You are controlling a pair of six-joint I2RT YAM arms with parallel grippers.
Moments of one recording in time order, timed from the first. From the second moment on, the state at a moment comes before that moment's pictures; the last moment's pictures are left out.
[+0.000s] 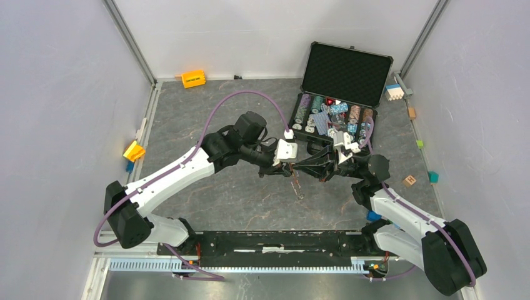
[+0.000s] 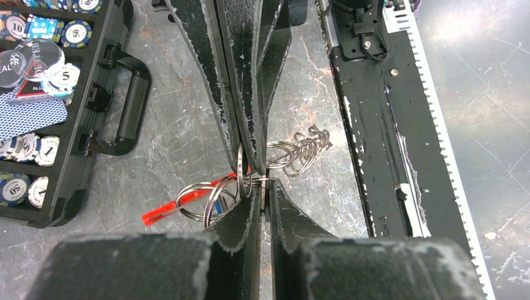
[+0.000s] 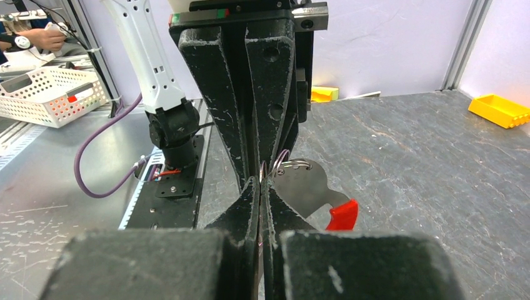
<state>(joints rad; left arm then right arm) -0.86 1.37 1.24 -0.57 0.71 0.57 0.45 1.01 0.36 1.11 -0.99 0.43</state>
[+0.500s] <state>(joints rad) -0.86 1.37 1.25 -0.60 0.70 0.54 0.45 1.01 0.36 1.01 -0.99 0.33</state>
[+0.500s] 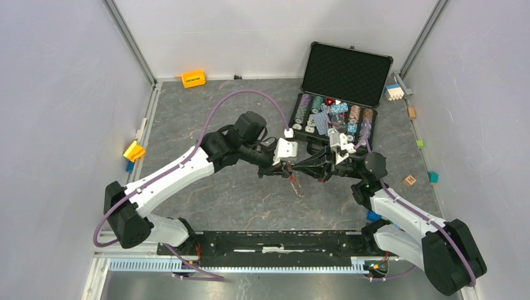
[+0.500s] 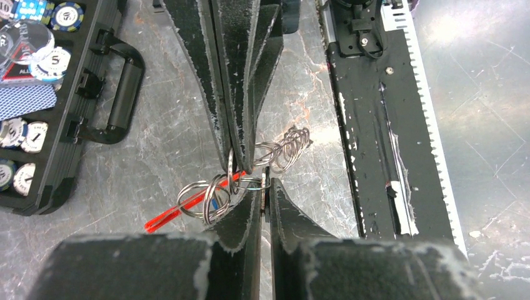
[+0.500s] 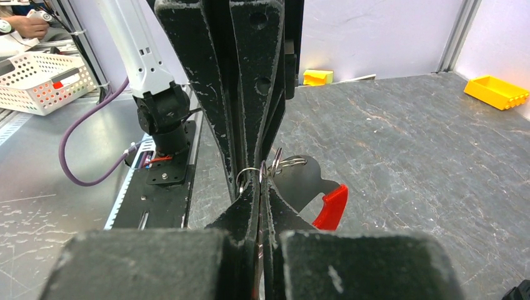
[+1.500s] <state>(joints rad) -0.86 1.37 1.38 -0.77 0.55 0.54 0.45 1.01 0.36 0.93 -0.98 0.27</state>
